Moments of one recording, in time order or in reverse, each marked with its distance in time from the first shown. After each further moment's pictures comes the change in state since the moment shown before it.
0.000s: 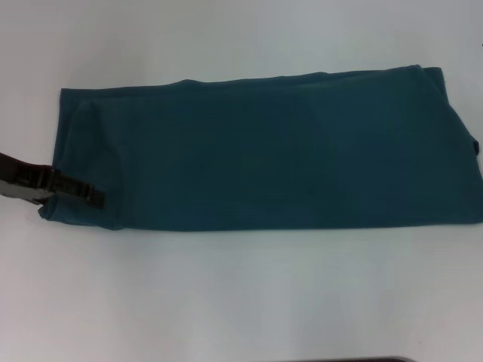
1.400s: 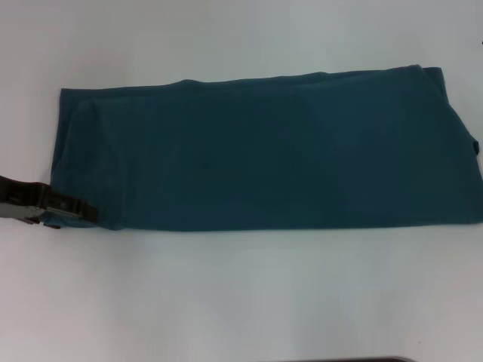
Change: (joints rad) left arm 0.050 0.001 -0.040 0.002 0.002 0.026 0.004; right arm 0.004 0.000 0.000 0.000 0.000 -0.005 0.002
